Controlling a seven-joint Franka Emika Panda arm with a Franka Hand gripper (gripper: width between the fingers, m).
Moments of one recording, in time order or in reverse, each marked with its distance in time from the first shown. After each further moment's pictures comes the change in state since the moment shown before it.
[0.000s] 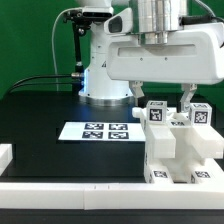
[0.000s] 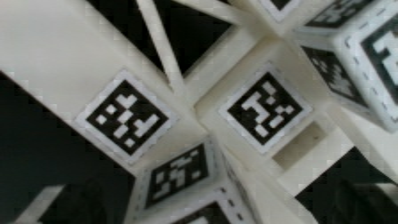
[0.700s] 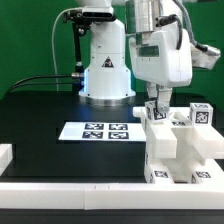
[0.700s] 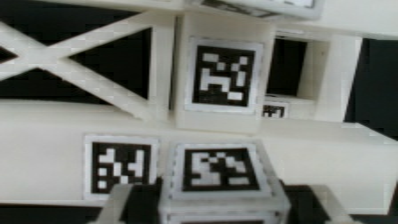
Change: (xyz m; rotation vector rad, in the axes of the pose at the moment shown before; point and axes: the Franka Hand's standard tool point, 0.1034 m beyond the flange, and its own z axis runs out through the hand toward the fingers) arm 0.001 0.003 0.000 0.044 0.023 0.776
